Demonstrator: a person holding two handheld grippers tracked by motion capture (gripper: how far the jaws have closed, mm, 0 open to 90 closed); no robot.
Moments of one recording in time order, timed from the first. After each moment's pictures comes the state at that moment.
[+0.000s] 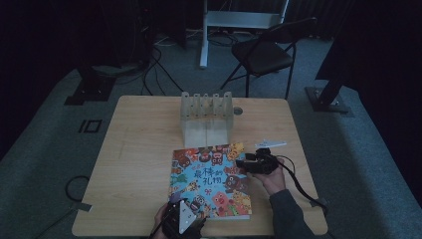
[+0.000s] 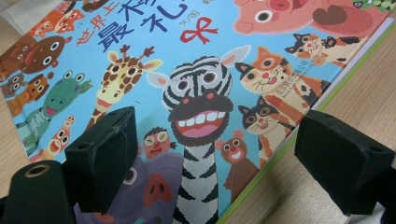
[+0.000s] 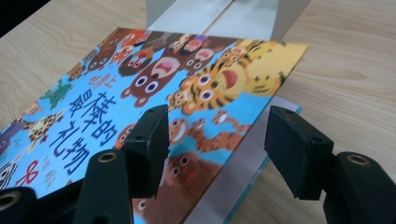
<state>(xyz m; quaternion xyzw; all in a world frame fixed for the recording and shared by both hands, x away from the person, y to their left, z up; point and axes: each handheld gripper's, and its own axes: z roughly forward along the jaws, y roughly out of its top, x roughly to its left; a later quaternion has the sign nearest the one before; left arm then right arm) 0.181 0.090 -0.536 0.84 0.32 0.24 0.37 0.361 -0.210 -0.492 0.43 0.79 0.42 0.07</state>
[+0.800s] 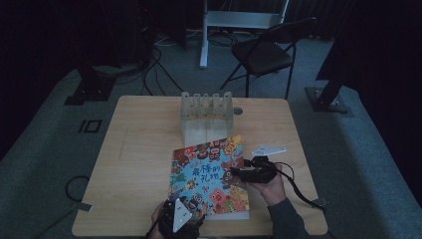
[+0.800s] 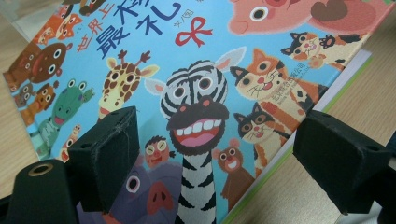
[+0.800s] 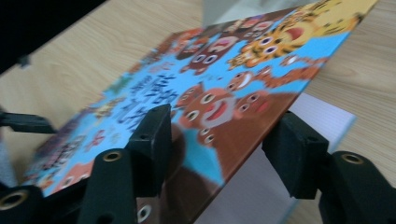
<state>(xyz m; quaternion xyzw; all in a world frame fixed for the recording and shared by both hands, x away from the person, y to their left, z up) 0.182 0.100 -0.521 0.82 0.33 0.23 0.41 0.320 -0.190 -0.461 0.39 0.80 0.45 0.06</state>
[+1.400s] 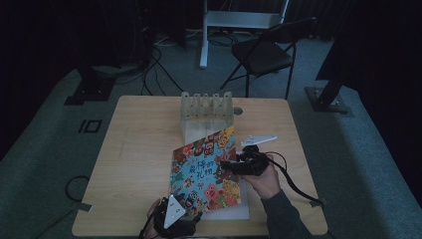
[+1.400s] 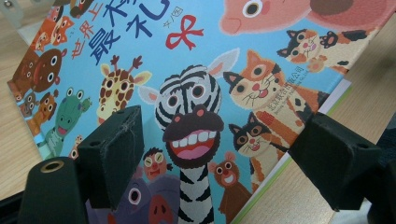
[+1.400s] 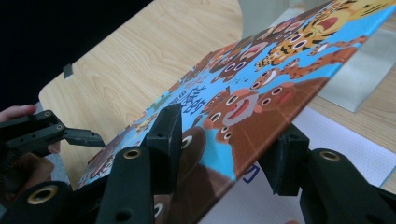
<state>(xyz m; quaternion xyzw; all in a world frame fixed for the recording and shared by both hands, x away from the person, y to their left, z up) 0.186 0.112 -0.511 0.80 0.34 0.21 0.44 0.329 -0.157 -0.417 0.38 0.81 0.44 0.02</state>
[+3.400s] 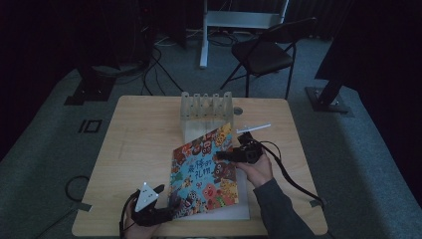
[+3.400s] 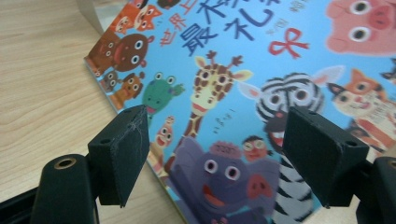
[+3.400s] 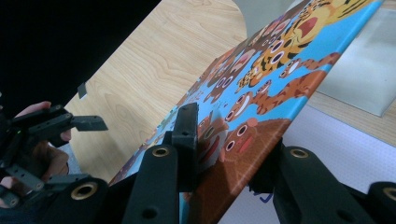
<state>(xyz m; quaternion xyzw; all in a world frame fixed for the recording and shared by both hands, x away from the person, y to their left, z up) 0.212 0.174 -0.498 0.76 0.41 0.18 0.46 0.357 -0.146 -0.410 0.42 0.80 0.44 -0.04</state>
